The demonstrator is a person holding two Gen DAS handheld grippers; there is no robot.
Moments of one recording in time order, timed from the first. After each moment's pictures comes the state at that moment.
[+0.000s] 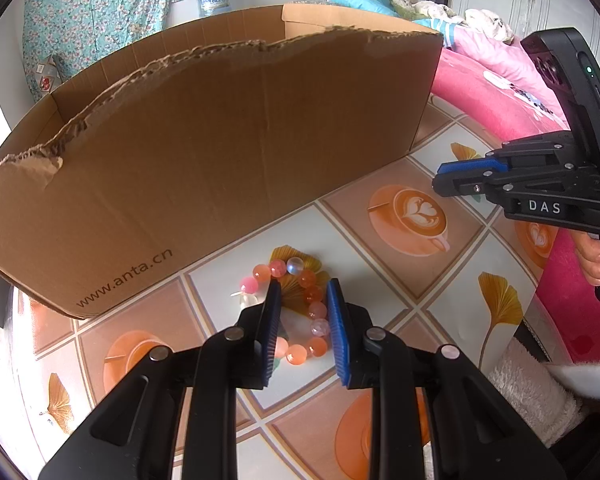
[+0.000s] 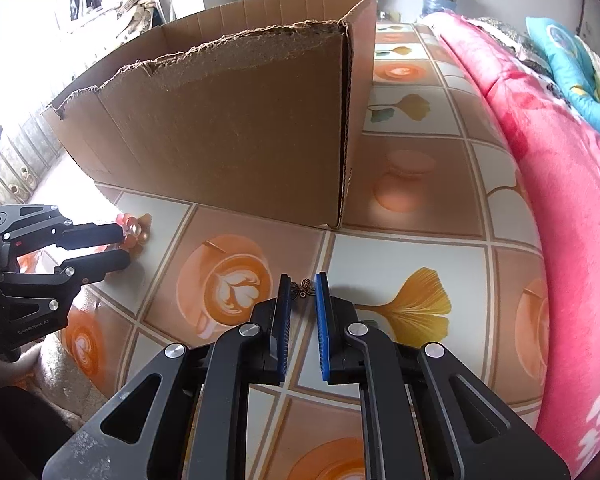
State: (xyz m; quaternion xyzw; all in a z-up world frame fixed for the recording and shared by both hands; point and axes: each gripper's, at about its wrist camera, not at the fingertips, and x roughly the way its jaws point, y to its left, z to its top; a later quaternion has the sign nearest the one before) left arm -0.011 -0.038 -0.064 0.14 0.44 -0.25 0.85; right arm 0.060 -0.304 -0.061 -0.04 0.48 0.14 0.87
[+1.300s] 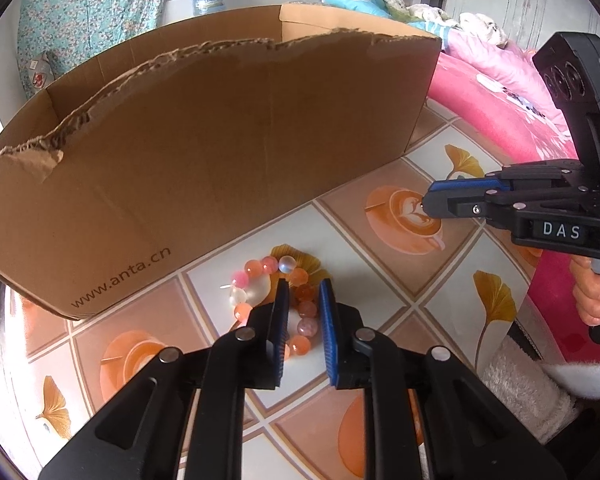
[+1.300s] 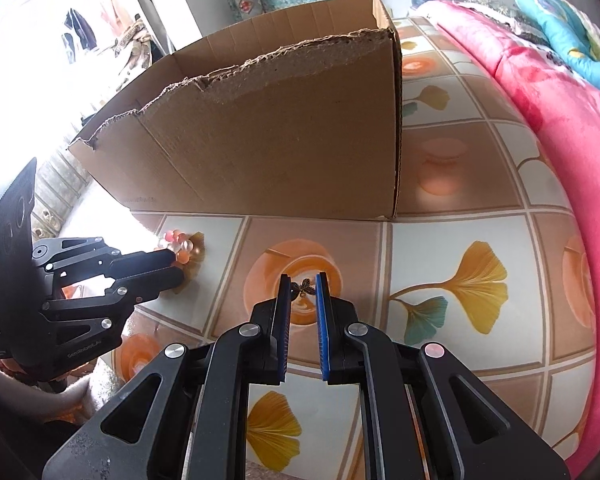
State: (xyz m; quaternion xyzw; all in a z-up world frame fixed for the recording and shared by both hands) left arm -0.007 -0.035 -0.061 0.13 0.44 -0.26 0.85; right arm 0.044 -0.281 -0.057 0.04 0.47 0.16 0.87
